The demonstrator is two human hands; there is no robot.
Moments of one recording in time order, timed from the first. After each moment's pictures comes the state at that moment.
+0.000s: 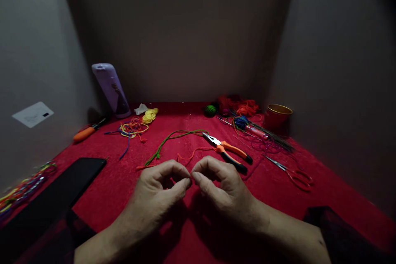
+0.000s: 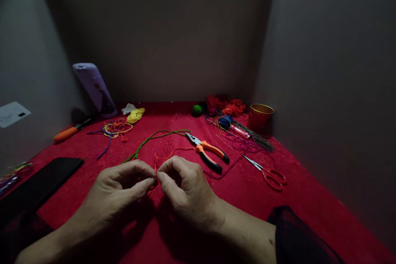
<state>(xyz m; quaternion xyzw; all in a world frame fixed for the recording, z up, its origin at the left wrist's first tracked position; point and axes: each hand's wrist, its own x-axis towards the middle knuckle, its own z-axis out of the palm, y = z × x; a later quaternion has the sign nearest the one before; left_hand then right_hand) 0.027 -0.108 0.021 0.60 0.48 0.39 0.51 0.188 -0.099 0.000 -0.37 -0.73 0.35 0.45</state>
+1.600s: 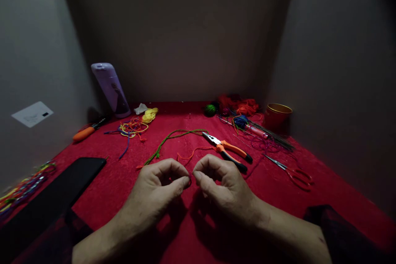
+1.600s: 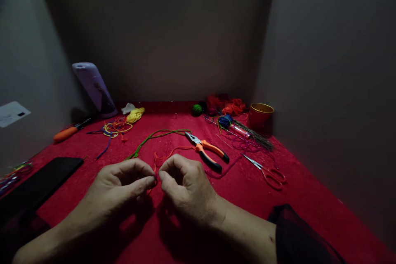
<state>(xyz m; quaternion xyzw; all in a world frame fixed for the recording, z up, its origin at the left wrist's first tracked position) 0.027 -0.105 0.024 0.55 0.51 0.37 0.55 0.189 -0.099 0.002 -0.39 -0.70 0.40 0.44</state>
